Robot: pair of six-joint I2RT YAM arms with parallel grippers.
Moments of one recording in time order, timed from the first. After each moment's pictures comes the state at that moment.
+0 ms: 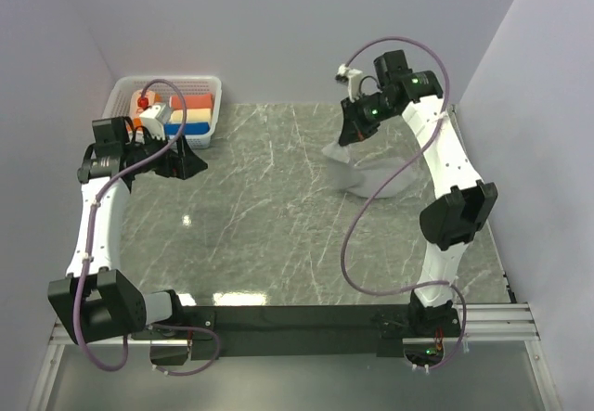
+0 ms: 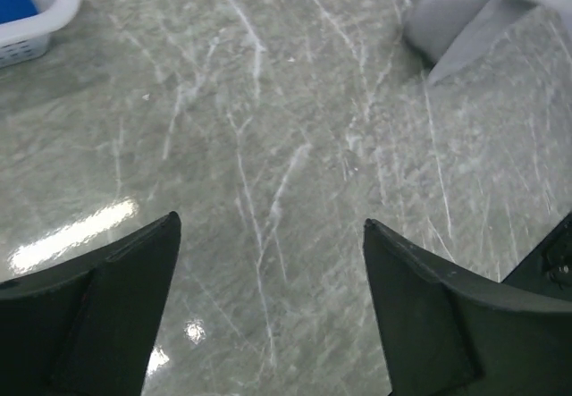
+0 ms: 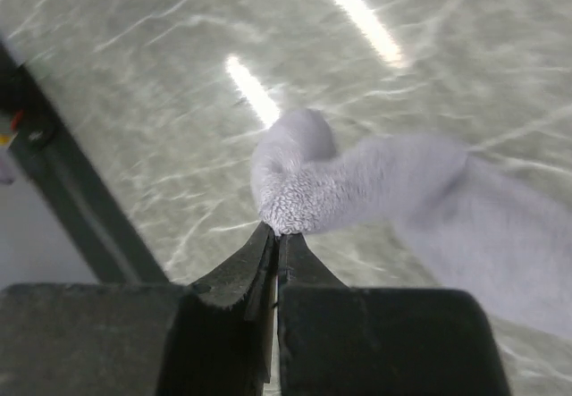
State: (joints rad) left arm 0.21 1.26 1.19 -0.65 0.79 0.13; right arm 0.25 1.93 2.16 -1.29 -0.60 -0.33
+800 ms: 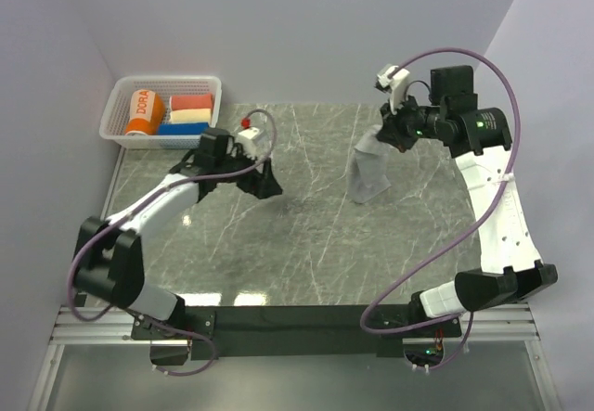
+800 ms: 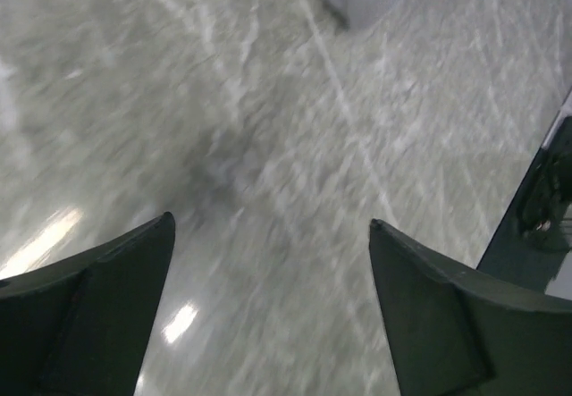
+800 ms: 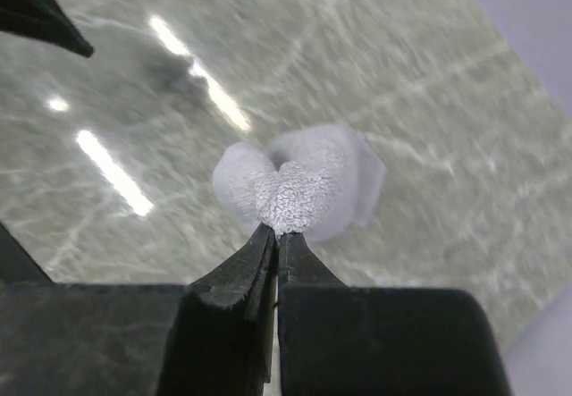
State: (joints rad) left arm -0.36 1.44 1.01 -0.23 0.63 -0.06; right arm 0.20 1.43 1.86 -1.13 -0.48 -0.51
